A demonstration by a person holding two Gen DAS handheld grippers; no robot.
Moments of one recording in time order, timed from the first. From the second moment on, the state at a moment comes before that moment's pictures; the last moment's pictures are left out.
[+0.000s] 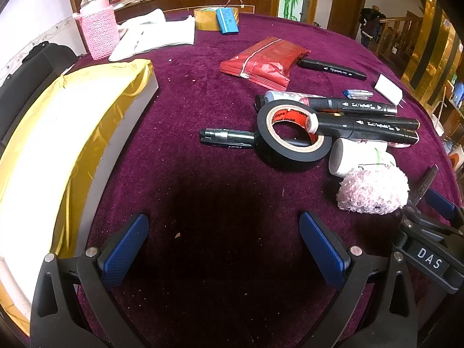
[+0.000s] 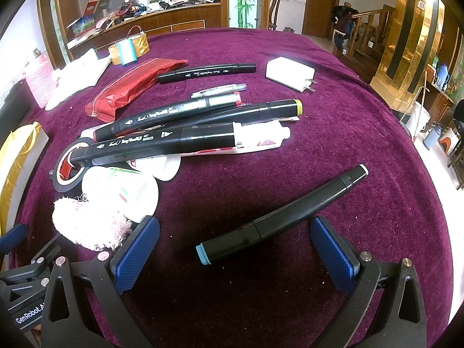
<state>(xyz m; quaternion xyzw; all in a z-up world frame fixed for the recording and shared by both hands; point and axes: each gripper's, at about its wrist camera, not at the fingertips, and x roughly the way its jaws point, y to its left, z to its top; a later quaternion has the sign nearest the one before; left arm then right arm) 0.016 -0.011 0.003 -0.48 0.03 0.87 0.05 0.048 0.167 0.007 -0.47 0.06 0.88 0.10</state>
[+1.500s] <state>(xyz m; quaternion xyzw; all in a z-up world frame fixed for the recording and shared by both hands) 0.040 0.057 0.017 -0.49 0.06 0.84 0.23 0.088 0.264 0.057 -0.40 0.12 0.91 0.01</state>
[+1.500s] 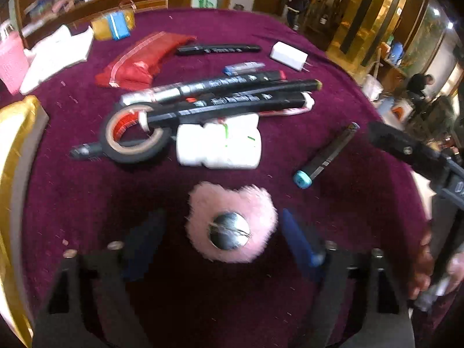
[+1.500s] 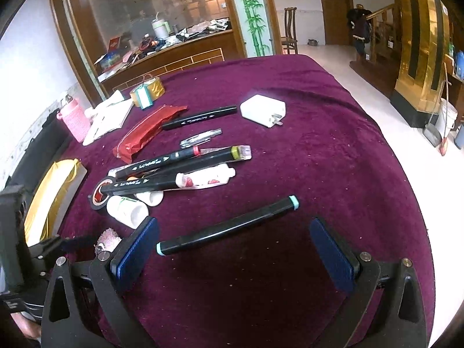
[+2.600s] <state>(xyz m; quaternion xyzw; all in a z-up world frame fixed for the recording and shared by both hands) 0.072 -0.058 0.058 -0.44 -0.07 0.87 0.22 0.038 0.130 0.055 -0.44 -0.05 0.89 -0.12</state>
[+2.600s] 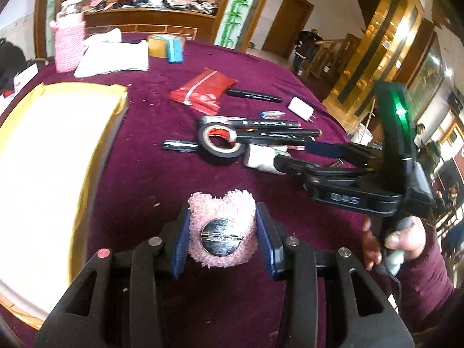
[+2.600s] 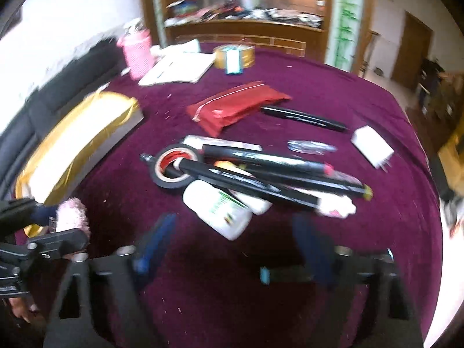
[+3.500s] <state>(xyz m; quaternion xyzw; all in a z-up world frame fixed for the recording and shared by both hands) 0.080 -0.134 0.080 -0.43 -0.13 0.87 0.19 0.019 0.085 0.046 -0.49 -0.03 0.86 -0.15</state>
